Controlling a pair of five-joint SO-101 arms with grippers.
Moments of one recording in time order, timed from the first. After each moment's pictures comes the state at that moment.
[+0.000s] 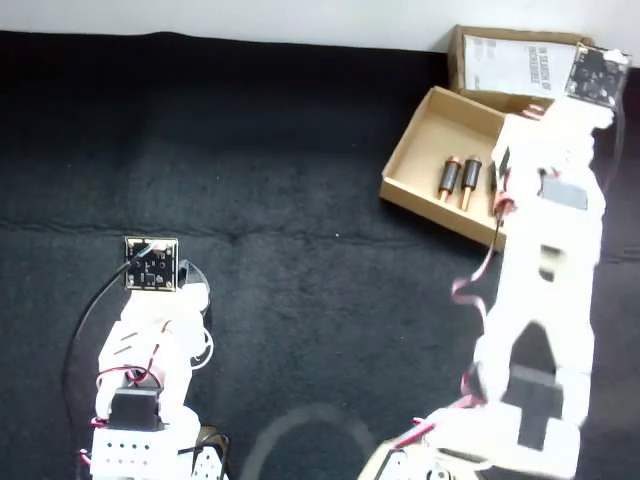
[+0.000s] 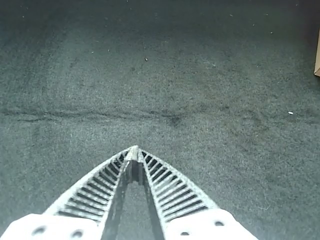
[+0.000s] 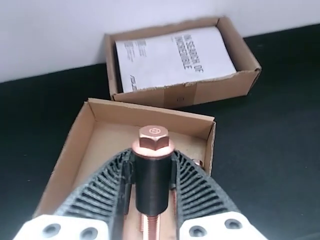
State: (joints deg) left arm -2.6 -103.0 96.0 45.2 5.2; right arm 10.3 -2.4 9.3 31.3 -1.7
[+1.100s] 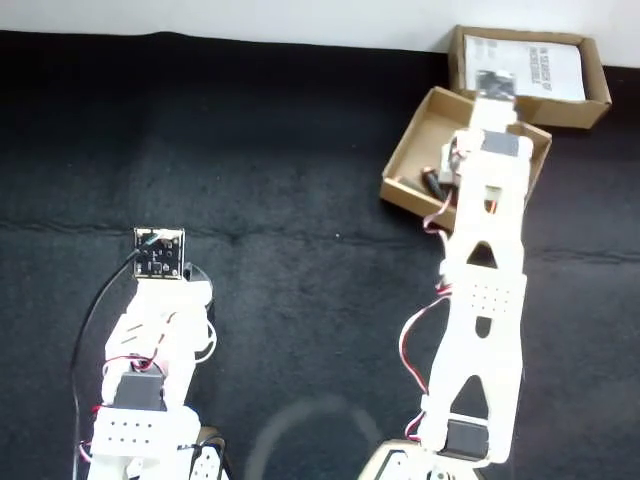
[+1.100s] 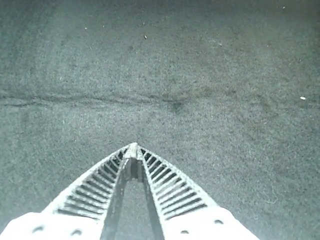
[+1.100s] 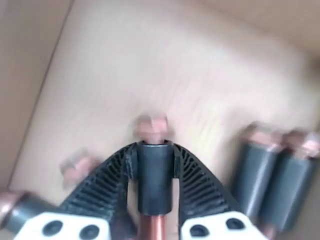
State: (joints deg) left arm -2.7 -87.0 96.1 33.3 5.1; right arm 3.1 73.0 -76.2 80.4 4.7
